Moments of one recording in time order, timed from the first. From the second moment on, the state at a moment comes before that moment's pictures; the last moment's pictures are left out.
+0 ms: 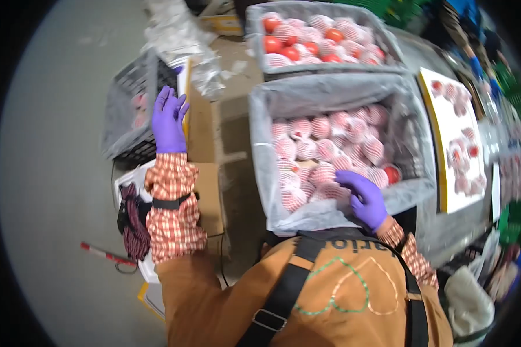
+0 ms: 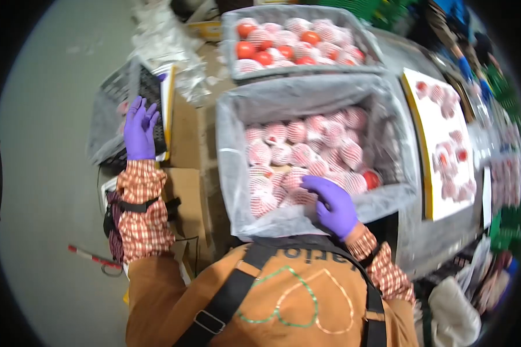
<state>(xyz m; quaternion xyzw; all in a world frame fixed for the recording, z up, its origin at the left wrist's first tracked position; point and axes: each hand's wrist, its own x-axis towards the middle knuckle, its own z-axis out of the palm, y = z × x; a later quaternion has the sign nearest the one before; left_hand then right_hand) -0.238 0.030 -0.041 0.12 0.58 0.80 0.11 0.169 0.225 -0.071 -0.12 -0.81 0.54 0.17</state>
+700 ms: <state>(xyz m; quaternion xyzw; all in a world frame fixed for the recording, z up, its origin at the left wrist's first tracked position) 0.005 0.291 -0.149 0.69 0.71 0.13 0.07 0.171 0.217 0.060 0.29 -0.37 0.80 0.38</state>
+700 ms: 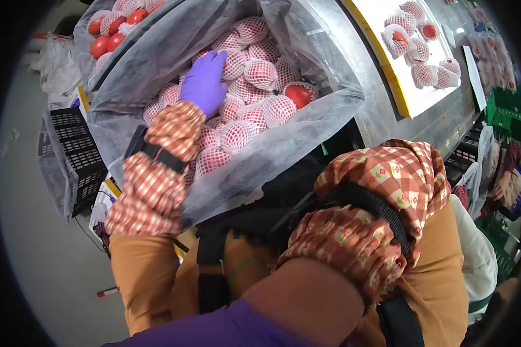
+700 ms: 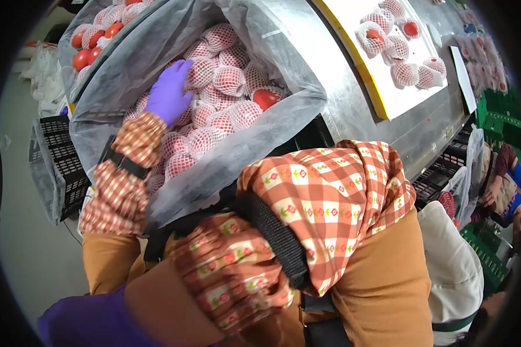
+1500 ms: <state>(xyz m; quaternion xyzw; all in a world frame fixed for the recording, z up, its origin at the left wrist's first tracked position) 0.015 0.264 -0.118 0.47 0.68 0.47 0.31 0.202 0.272 0.020 0.17 -0.70 0.52 0.46</state>
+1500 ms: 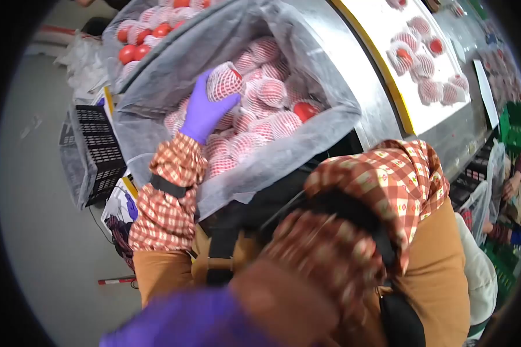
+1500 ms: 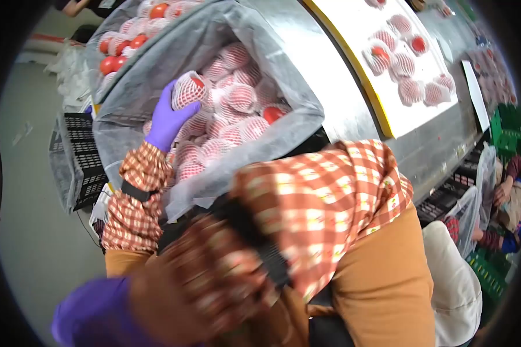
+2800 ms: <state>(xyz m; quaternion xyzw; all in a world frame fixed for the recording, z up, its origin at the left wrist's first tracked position) 0.039 0.133 -0.035 0.29 0.41 0.66 0.56 0.188 0.324 -0.039 -0.21 -0.84 0.43 0.25</state>
